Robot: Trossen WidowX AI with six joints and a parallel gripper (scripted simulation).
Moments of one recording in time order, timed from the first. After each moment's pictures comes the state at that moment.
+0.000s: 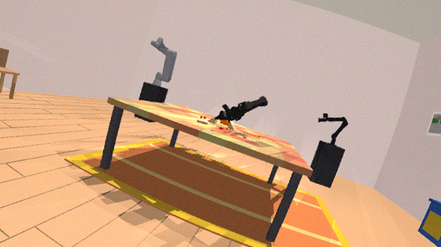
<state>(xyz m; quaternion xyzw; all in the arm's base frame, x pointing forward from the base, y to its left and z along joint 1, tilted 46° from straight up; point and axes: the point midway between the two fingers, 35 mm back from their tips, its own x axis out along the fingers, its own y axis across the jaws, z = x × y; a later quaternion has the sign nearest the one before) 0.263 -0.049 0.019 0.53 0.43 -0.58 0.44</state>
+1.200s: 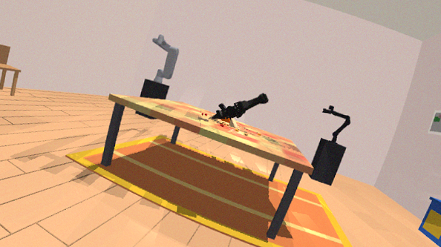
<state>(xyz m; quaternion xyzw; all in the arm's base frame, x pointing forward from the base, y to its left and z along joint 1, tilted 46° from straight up) 0.254 -0.051 -0.026 0.53 0.43 -0.58 0.44</state>
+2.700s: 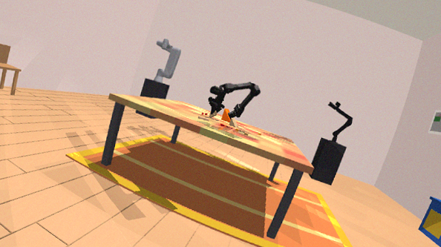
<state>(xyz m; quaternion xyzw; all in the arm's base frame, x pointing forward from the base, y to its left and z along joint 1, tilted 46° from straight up) 0.239 -0.104 -0.032 0.71 0.57 -0.35 0.24</state>
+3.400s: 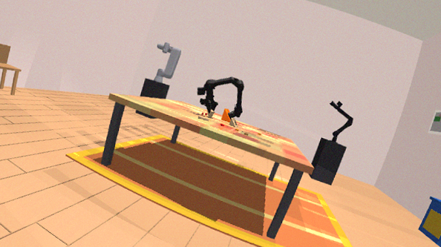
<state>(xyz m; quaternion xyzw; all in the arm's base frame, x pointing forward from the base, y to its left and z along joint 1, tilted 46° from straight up) 0.231 -0.131 -0.058 0.77 0.61 -0.16 0.09</state>
